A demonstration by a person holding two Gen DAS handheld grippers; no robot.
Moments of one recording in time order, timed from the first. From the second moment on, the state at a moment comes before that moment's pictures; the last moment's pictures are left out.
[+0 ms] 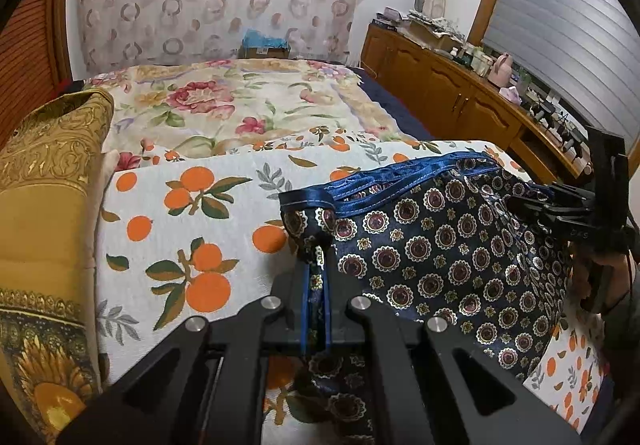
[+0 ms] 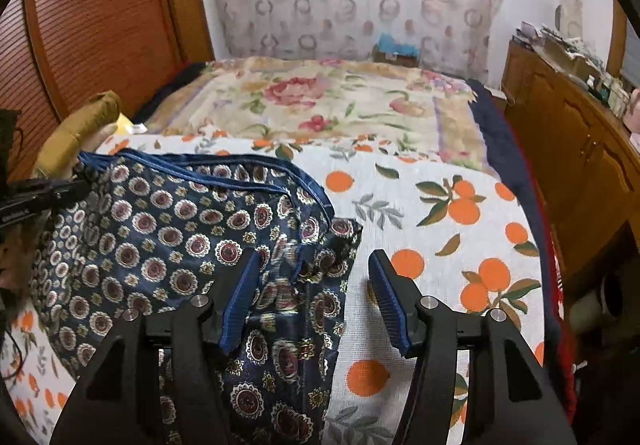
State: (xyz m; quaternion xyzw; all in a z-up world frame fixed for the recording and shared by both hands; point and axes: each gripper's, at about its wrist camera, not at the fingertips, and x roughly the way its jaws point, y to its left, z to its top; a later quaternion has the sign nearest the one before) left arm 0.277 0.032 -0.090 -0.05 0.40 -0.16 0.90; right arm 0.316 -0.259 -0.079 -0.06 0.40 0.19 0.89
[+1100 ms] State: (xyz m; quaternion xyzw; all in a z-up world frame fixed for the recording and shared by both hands) left arm 0.188 0.057 0.008 -0.05 0.27 -0.16 0.95; right arm 0.260 -0.218 -0.012 -0.05 0.30 0.31 0.90
